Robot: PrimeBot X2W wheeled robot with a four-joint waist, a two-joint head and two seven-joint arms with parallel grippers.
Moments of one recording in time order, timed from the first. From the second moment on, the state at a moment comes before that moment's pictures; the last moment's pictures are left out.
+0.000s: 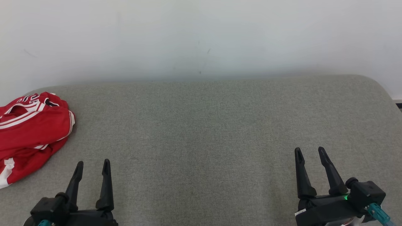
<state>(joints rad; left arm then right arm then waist) -0.04 0.14 -0.04 0.06 -0.30 -0.01 -0.20 -0.06 -0.05 0.06 0.11 0.29 0.13 -0.20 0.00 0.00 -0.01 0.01</state>
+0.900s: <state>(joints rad) -0.01 0.11 0.03 0.07 -0.16 -0.06 -0.26 -0.05 -0.06 0.08 0.11 0.21 0.13 -0.26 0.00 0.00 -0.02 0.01</state>
